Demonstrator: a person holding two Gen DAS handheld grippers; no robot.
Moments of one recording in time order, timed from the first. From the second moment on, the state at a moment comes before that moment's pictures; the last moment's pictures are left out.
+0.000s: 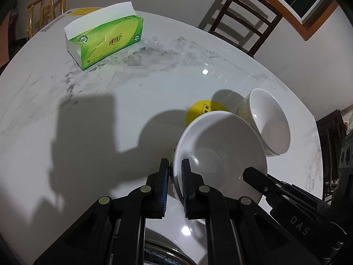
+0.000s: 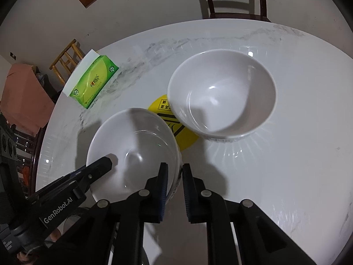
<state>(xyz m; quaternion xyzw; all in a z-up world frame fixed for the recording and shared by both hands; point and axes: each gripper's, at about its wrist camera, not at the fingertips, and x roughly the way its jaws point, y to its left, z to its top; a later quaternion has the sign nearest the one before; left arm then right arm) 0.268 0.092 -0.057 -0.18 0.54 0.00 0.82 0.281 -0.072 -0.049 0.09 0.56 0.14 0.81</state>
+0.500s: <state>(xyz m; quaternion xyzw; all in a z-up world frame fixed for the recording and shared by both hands) 0.229 0.066 -0.009 -0.17 0.51 -0.02 0.84 0.234 -0.101 0.008 0.10 0.52 0.14 0.84</state>
